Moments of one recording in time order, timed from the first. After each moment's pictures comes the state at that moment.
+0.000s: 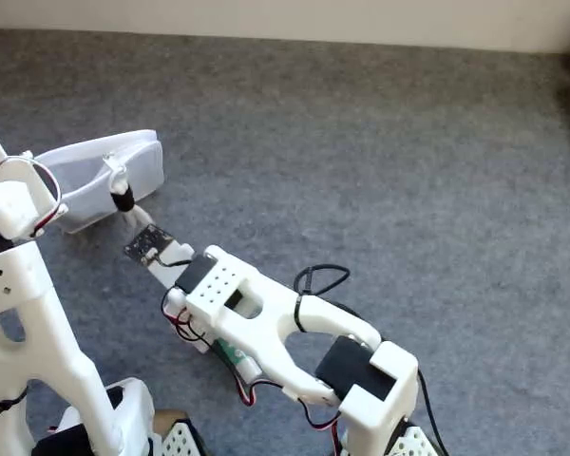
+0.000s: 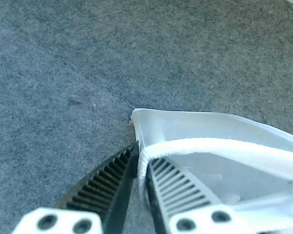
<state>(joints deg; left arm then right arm) -29.5 -31.3 7.3 81.8 14.7 -58.5 13.2 15.6 63.3 0.6</state>
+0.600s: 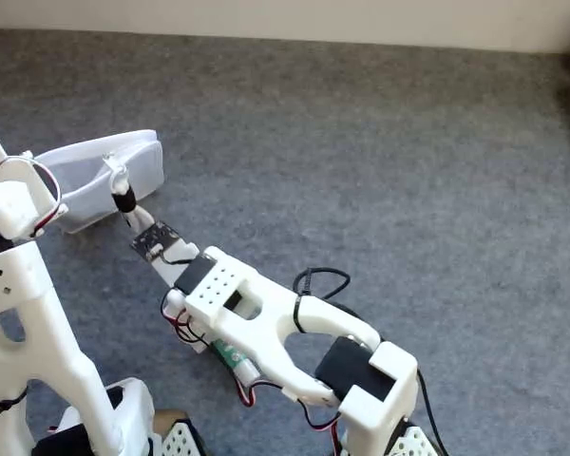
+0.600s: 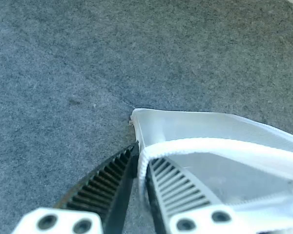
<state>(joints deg) -29.5 -31.3 7.3 81.8 14.7 -58.8 13.2 15.6 63.5 -5.7</state>
